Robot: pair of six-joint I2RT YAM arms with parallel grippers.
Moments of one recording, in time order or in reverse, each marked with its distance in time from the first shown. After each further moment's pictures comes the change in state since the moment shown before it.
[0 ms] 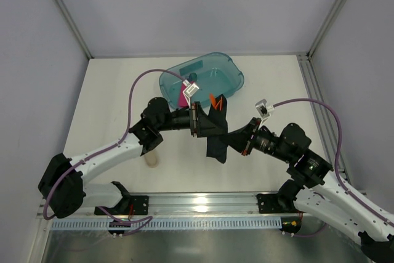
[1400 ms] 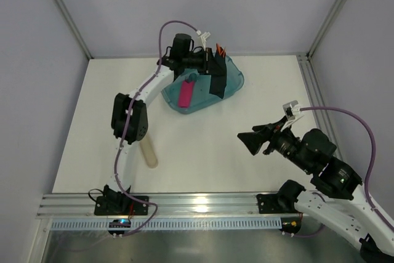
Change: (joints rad) left arm 0.322 0.973 1.214 -0.676 0.139 0.383; right arm 0.000 -0.126 0.195 -0.423 0.333 -0.123
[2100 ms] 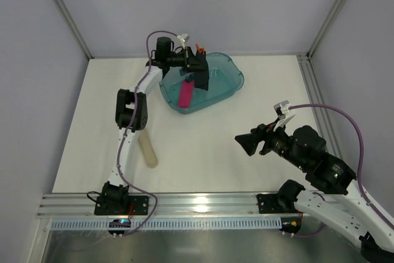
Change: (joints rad) left arm 0.198 0.375 0.273 0.116 0.227 -0.211; right arm 0.000 0.058 -0.002 -0.058 0.000 -0.032
